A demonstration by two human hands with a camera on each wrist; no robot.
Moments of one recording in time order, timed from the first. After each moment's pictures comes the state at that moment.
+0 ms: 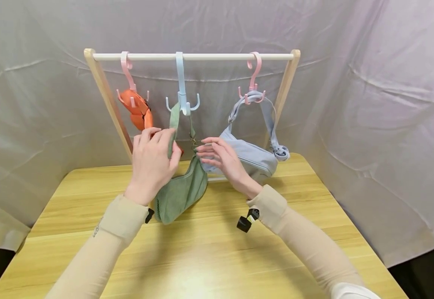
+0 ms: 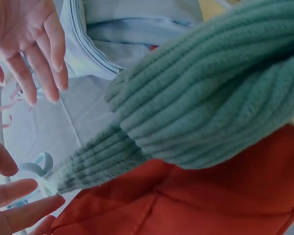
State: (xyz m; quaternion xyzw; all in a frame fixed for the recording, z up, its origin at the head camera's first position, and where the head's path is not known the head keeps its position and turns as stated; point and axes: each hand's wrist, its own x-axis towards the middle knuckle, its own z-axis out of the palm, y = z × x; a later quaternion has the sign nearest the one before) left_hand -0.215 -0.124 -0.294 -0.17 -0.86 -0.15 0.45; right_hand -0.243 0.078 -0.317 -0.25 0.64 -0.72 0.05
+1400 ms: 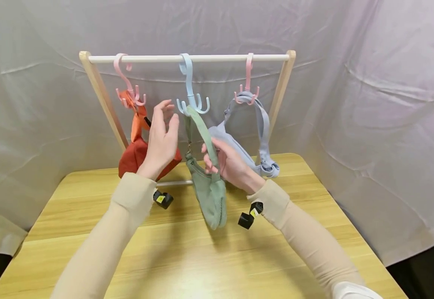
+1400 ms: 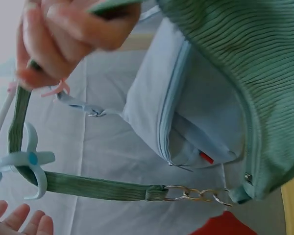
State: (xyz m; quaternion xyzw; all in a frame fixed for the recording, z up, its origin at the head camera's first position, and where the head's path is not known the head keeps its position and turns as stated) left_hand -0.252 -0.108 -0.266 -0.16 -0.79 -0.54 0.26; right_hand -0.241 0.086 -0.298 -0.24 0.55 -0.77 0.20
